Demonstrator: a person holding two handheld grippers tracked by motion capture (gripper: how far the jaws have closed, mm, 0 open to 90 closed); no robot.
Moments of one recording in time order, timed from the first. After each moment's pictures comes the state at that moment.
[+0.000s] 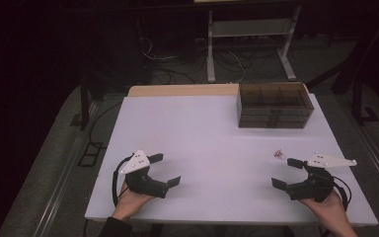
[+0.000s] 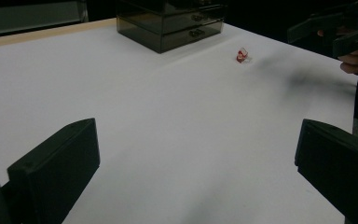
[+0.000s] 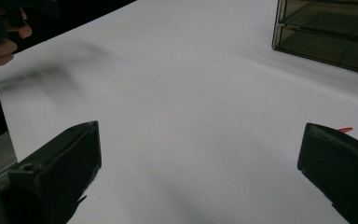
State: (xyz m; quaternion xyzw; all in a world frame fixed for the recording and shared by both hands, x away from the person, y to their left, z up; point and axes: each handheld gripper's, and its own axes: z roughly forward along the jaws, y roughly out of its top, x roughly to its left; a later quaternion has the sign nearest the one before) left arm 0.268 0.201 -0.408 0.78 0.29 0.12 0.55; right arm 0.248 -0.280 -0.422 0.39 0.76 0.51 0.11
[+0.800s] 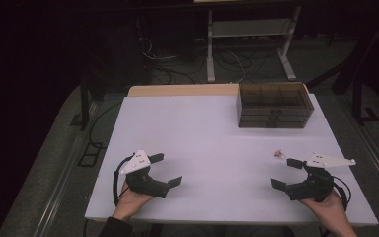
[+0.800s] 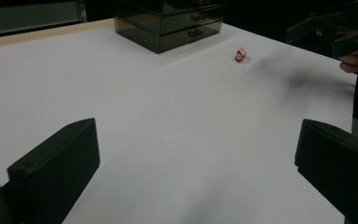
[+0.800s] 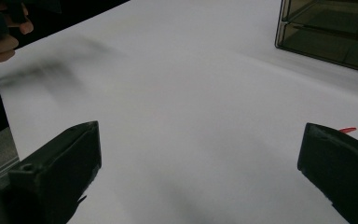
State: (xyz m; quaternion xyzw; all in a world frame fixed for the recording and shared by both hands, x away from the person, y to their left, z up) left arm 0.269 0.199 -0.409 0.78 0.29 0.12 0.55; right arm 0.248 -0.279 -0.420 0.38 0.77 0.50 0.11
